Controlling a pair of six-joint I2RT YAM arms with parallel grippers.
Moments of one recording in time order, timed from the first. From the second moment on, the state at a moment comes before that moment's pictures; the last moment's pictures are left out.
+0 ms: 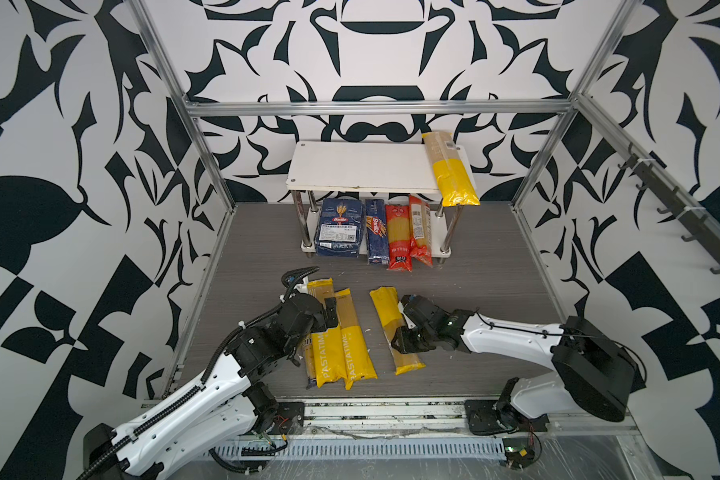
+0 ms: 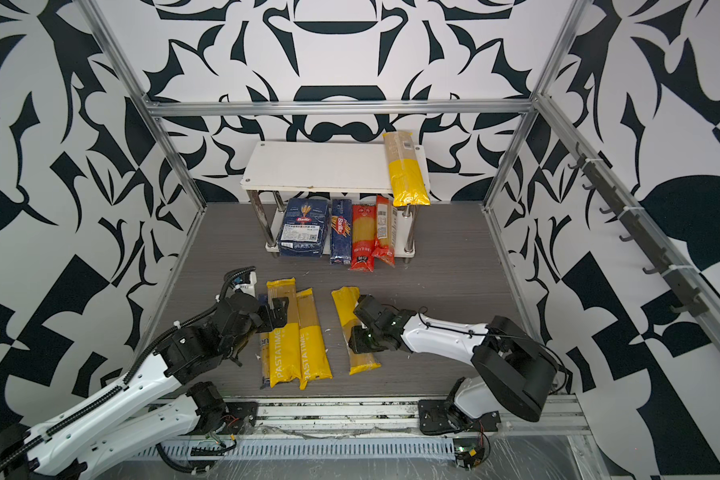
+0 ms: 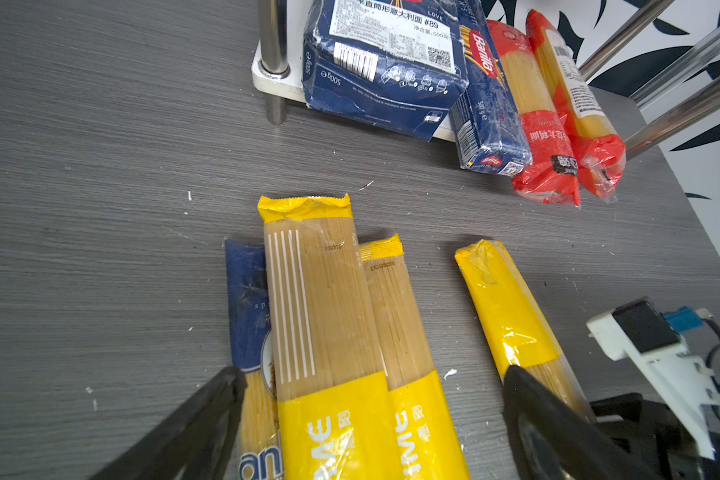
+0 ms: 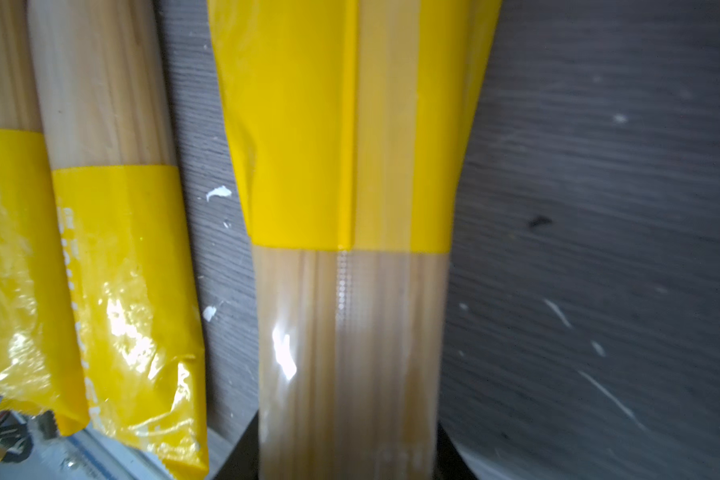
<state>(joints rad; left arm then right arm) -0.84 0.77 0.66 -0.58 -0.43 -0.70 0.86 1.40 0.65 -0.31 -0.20 0.75</state>
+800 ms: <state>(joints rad) -0.84 0.86 0.69 -0.53 -0.40 -0.67 0.79 1.09 0.70 -0.57 -0.34 0.76</state>
